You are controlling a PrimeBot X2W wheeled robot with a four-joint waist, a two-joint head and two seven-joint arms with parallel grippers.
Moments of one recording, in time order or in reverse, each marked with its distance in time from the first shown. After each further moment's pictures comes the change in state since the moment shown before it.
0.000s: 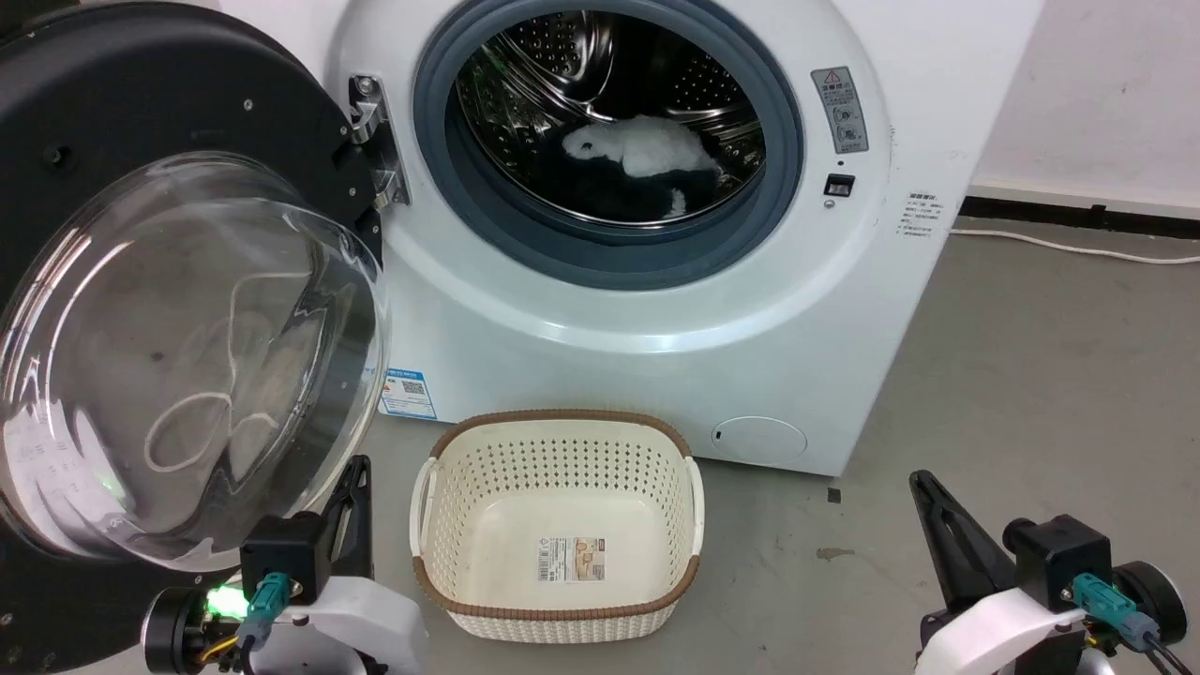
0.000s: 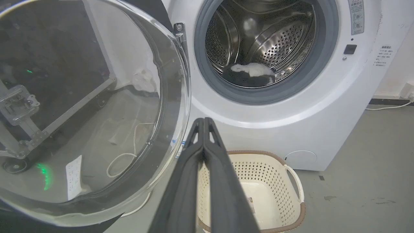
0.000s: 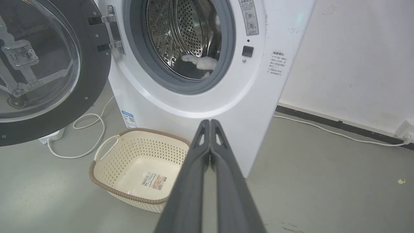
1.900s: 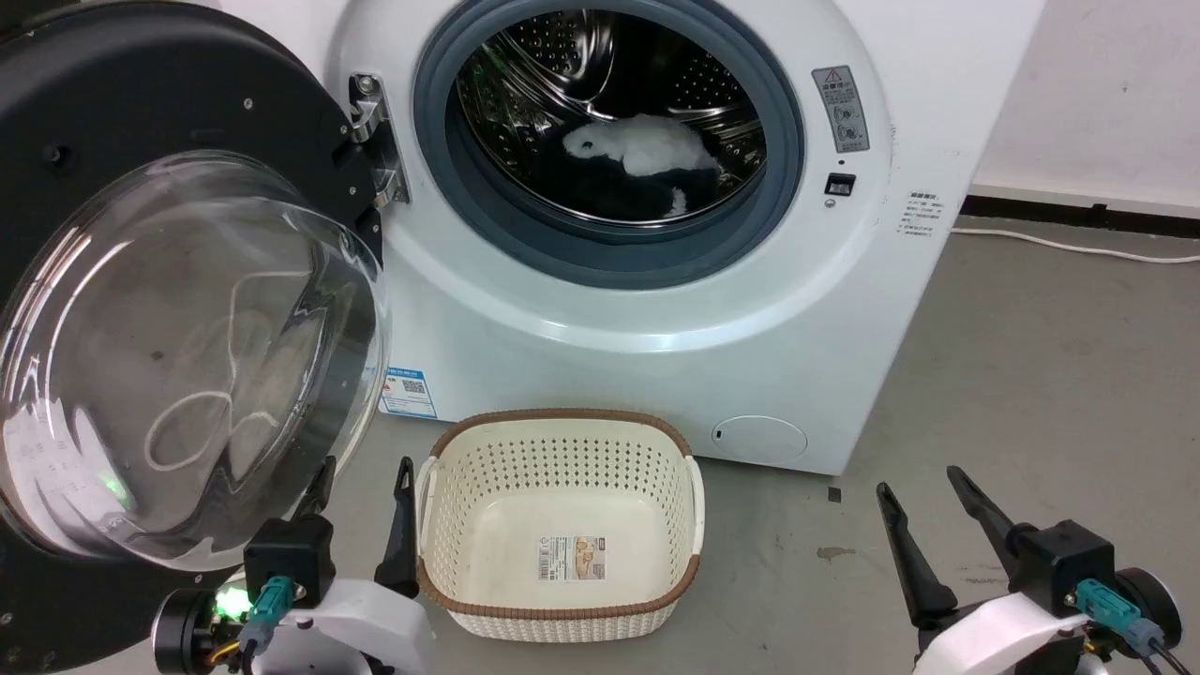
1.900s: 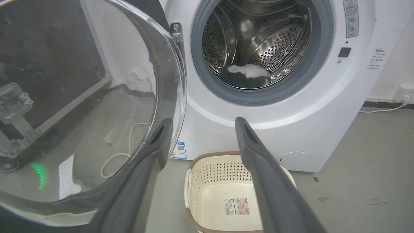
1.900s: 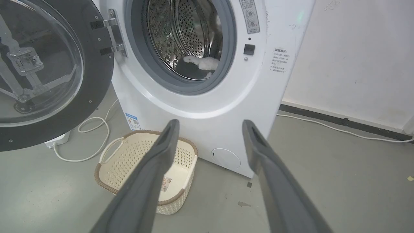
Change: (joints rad) left arm 0.000 0.000 -0.013 0.010 -0.021 0.001 -0.017; right arm 0.003 0.000 0.003 0.016 0.029 0.000 -0.020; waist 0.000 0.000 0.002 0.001
